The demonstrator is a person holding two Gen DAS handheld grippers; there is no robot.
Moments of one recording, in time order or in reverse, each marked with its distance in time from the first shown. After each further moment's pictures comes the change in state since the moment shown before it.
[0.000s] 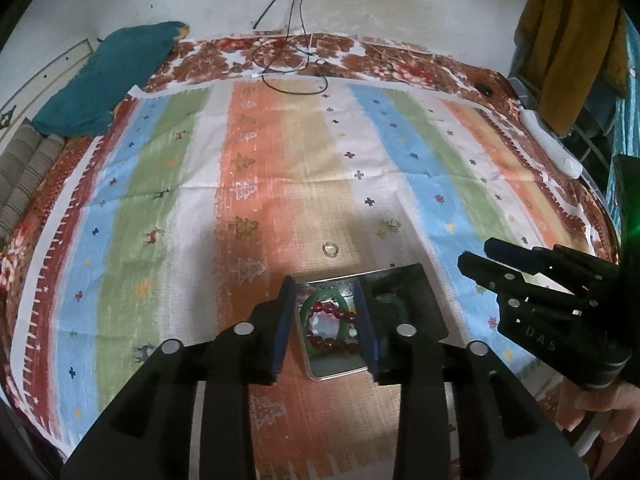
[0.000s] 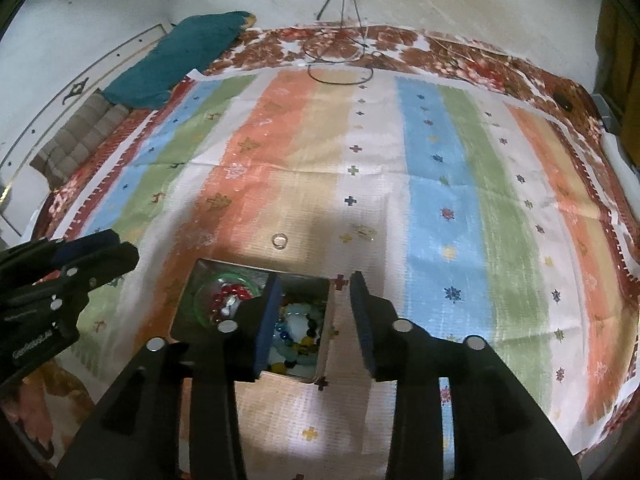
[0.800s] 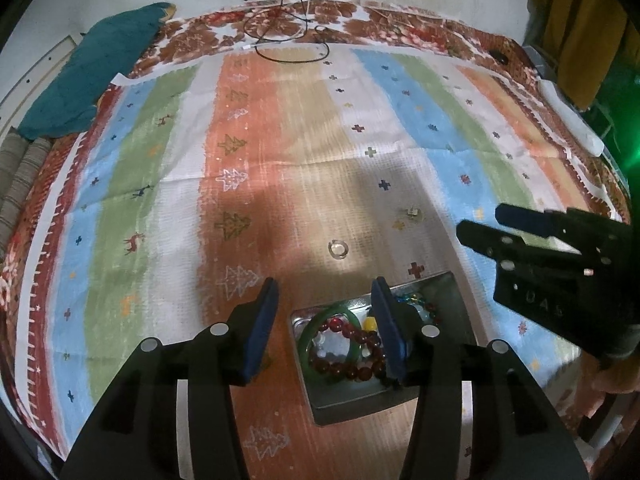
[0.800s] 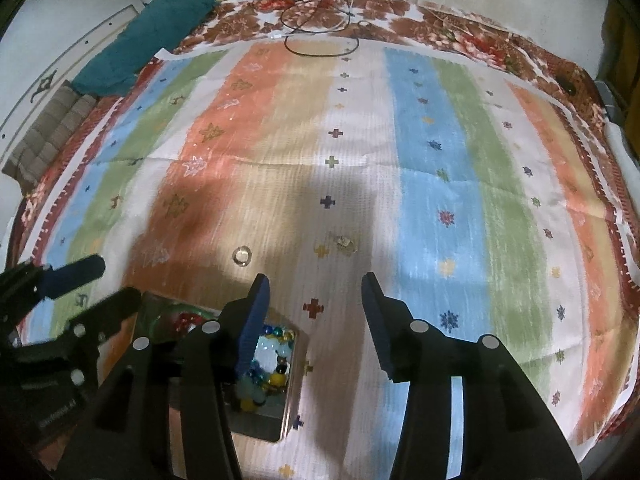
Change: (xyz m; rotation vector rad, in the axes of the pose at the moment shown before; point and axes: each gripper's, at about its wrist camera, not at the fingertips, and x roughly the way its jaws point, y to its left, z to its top) left arm 0.062 -0.010 0.022 0.043 0.112 0.050; right arm 0.059 -0.020 0.036 0.018 0.111 -0.044
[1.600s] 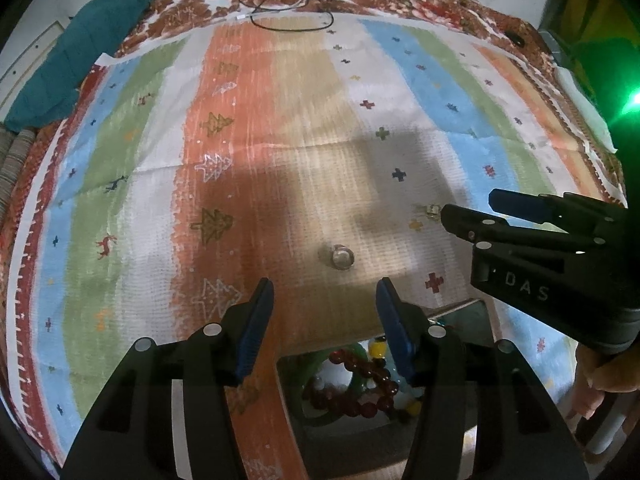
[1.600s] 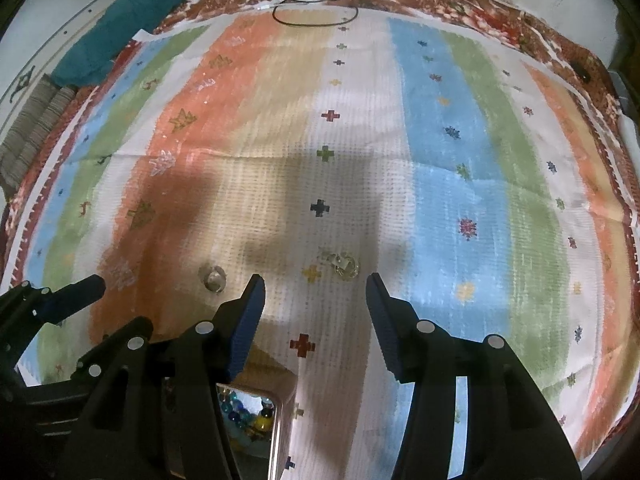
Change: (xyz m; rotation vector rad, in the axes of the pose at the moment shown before) left arm 0.056 0.001 0.022 -0.020 0.099 0.006; right arm 0.057 -0.007 0.028 0.012 0.101 -0.008
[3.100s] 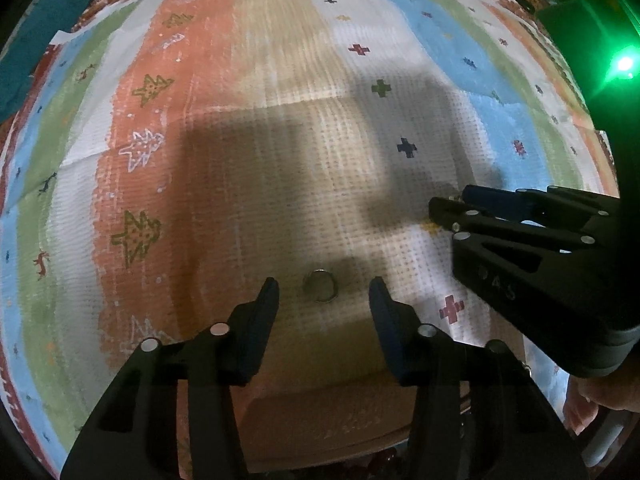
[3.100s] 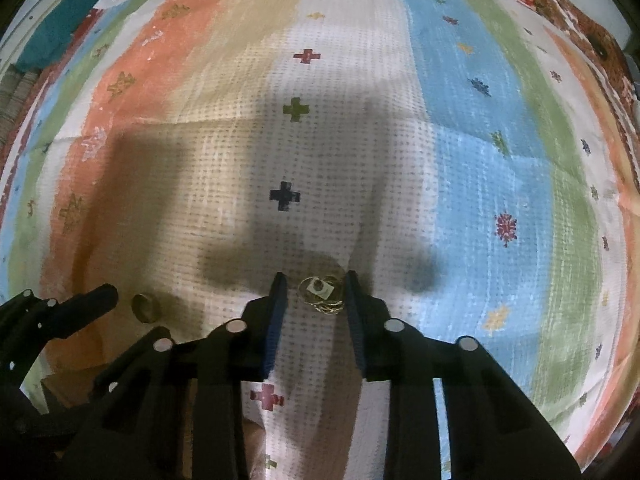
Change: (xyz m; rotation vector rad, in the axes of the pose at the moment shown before) left arm 0.081 -0.016 0.024 0.020 0.161 -0.048; right arm 0.083 -0.012 0.026 0.015 0.164 -0.037
